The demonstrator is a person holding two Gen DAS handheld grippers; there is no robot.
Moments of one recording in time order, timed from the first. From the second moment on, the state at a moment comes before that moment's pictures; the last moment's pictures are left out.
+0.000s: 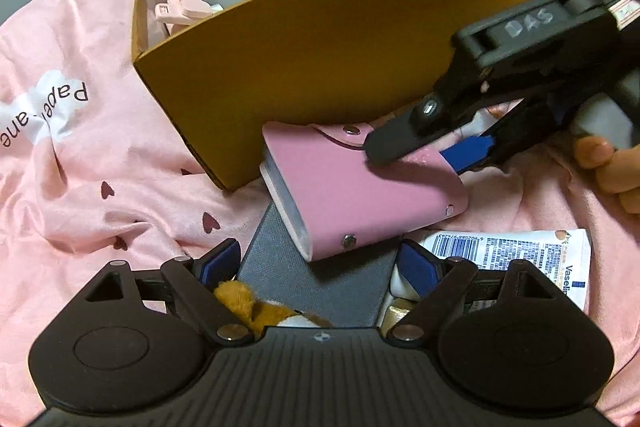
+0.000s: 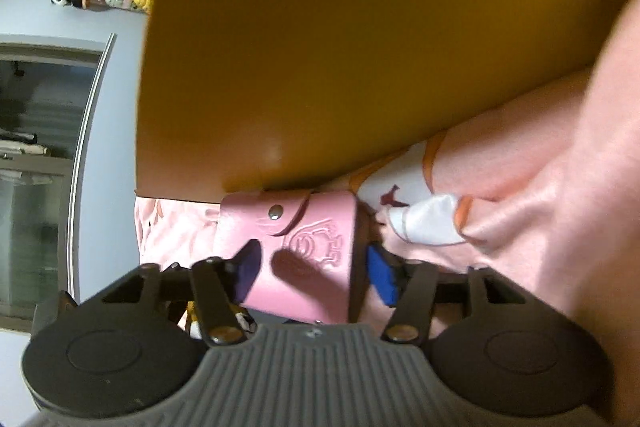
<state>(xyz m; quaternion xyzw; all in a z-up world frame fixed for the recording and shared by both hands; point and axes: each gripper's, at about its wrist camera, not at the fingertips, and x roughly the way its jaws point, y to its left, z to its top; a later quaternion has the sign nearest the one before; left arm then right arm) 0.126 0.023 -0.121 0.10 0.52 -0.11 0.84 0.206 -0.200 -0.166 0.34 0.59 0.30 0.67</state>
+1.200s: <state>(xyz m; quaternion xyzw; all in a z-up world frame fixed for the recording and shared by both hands) 0.102 0.025 -0.092 0.06 0.49 -0.08 0.87 0.161 -0.250 -0.081 0.36 0.48 0.30 0.74</state>
